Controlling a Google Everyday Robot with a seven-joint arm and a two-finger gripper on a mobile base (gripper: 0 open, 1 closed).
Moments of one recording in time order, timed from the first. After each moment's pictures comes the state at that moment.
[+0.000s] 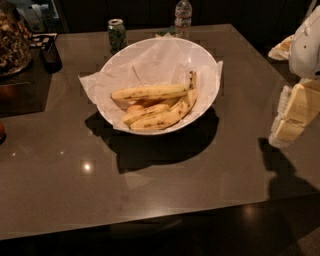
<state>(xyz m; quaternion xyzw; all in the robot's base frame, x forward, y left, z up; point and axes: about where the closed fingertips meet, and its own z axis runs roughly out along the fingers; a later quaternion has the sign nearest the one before) 0.444 -0.208 0.980 -0.61 0.78 -0.03 0.18</state>
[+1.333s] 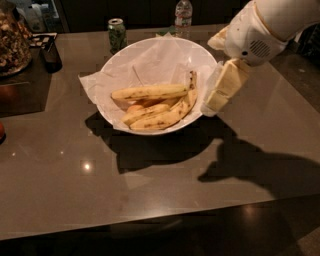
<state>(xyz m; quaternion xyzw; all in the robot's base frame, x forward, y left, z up) 0.521 -0.111 0.974 -0.62 0.73 0.10 0.28</state>
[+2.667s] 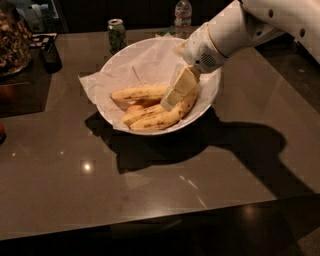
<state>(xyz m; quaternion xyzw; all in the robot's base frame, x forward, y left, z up) 0.591 -0.031 0.931 -0.61 0.69 0.18 0.33</state>
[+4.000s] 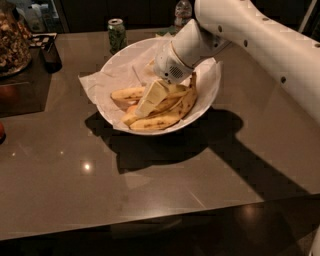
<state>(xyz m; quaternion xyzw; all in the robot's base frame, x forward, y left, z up) 0.600 0.033 0.885 -0.65 0.67 0.22 0.29</state>
